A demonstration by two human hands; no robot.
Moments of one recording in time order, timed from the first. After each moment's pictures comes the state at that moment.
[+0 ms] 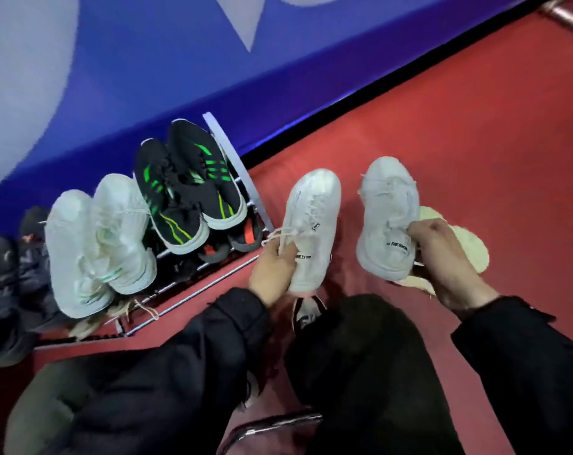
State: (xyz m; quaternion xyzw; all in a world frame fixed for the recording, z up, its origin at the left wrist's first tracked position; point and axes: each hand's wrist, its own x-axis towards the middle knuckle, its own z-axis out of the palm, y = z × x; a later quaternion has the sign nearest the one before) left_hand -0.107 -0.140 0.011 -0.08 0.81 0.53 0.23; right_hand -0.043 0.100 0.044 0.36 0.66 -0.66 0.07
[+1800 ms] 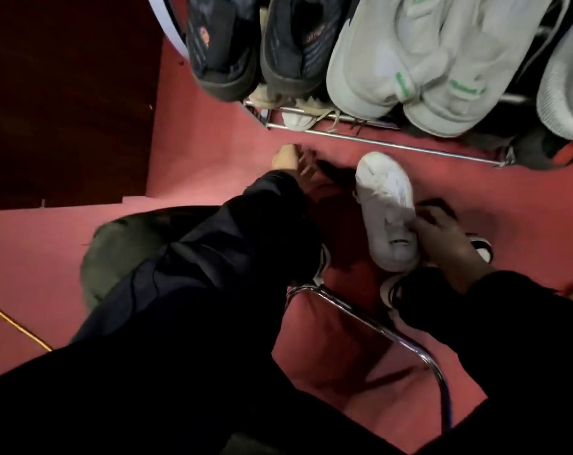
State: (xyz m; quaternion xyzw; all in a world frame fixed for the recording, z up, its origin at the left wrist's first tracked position) left_hand -0.070 -0.506 -0.155 -0.65 0.40 0.64 0.09; right_hand -0.067 -0.240 -0.137 0.17 0.81 -0.37 0.43
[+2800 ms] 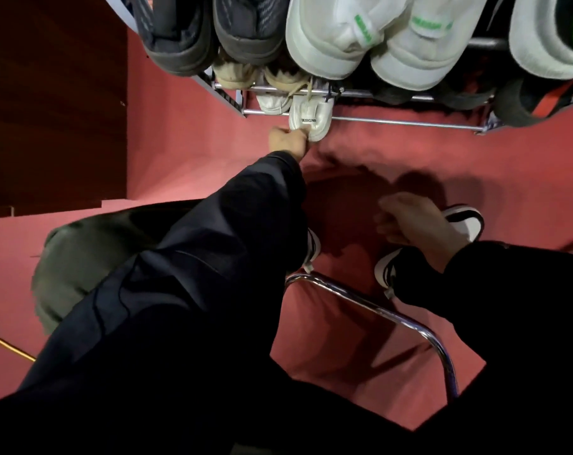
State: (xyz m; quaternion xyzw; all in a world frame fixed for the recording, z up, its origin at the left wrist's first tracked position) left_hand -0.086 -0.497 -0.279 -0.59 0.51 0.62 0.05; right_hand -0.051 -0.257 -0.119 0.23 0.73 -0.43 0.48
